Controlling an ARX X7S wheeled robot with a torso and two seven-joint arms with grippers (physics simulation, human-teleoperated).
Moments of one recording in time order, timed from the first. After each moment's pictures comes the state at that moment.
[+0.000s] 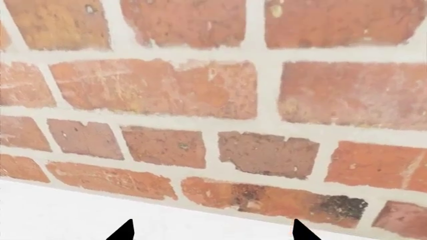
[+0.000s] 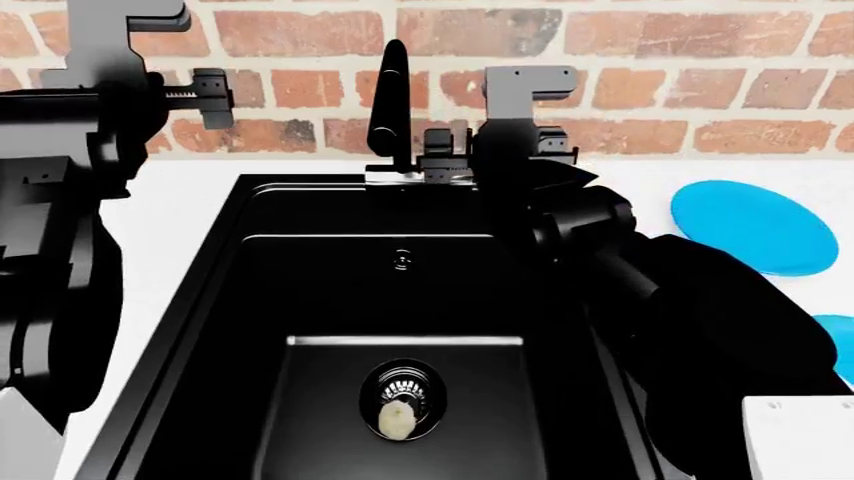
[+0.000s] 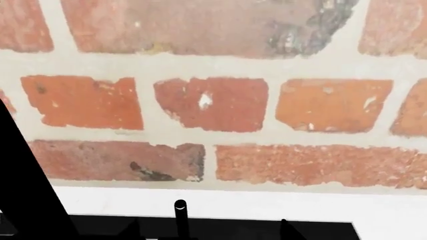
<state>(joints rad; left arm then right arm) -1.62 -0.24 0.09 -1.31 0.00 -0.52 0.02 1.50 0.00 -1.58 1.15 1.62 0.12 0.40</state>
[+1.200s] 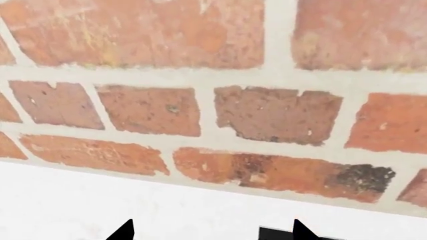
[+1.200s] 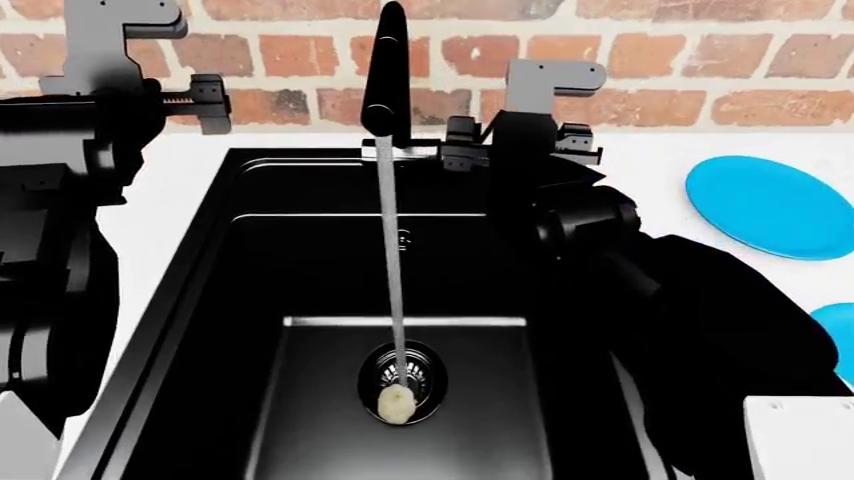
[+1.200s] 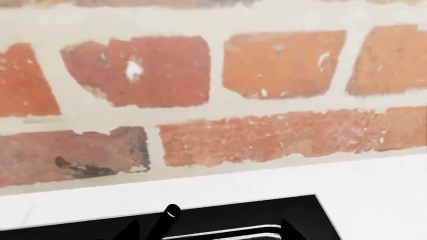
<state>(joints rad) -1.61 -0.25 0.09 -1.31 0.00 -0.51 0.03 1.50 0.00 -1.56 1.17 1.62 0.08 0.54</state>
